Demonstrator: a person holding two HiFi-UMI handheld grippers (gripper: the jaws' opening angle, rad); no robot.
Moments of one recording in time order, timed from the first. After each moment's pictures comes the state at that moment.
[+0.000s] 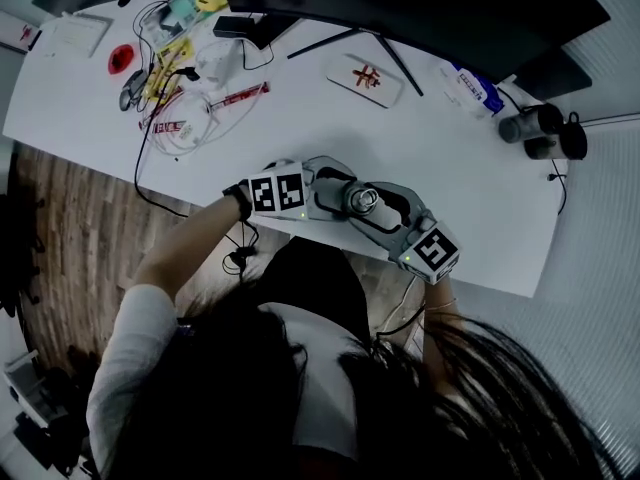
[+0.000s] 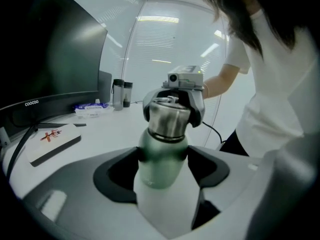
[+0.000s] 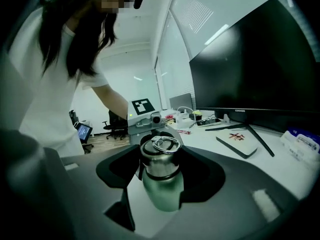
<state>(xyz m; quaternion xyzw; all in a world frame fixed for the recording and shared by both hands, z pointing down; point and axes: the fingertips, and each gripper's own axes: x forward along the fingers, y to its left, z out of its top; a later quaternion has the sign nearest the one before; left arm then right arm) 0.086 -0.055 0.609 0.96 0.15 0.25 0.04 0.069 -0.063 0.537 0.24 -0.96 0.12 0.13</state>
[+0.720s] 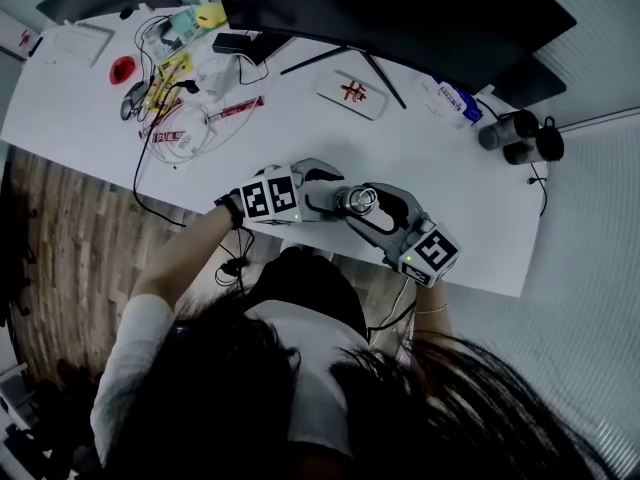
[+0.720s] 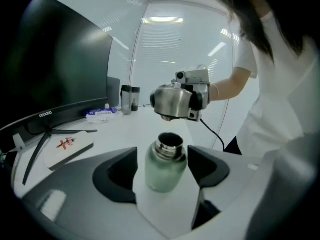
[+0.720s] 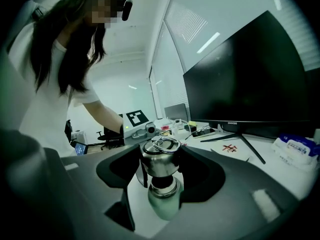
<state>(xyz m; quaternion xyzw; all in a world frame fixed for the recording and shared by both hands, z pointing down) 0.082 -0.065 0.581 0.96 0.10 0.25 0.04 0.080 -0.068 0.489 0.27 -0.95 0.12 0.07</state>
